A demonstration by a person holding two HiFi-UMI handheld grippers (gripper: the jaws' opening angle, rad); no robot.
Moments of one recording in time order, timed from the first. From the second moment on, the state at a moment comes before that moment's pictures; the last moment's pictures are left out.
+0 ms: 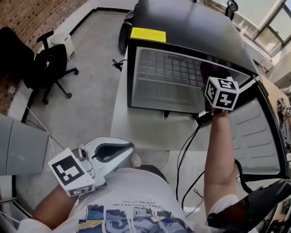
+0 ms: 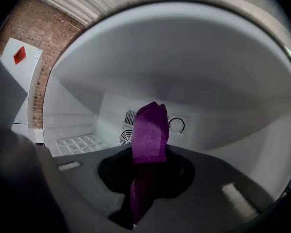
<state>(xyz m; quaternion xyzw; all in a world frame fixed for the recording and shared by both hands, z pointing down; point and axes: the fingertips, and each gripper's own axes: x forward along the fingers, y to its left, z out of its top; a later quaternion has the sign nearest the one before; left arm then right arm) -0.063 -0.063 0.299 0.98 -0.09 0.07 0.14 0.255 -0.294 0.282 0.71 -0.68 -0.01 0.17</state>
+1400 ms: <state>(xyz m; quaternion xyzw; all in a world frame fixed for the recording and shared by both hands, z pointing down) -0.068 -0.097 0.307 0.97 -0.17 0.07 0.16 0.170 -0.376 0.327 0.62 -0.77 0.10 0.14</state>
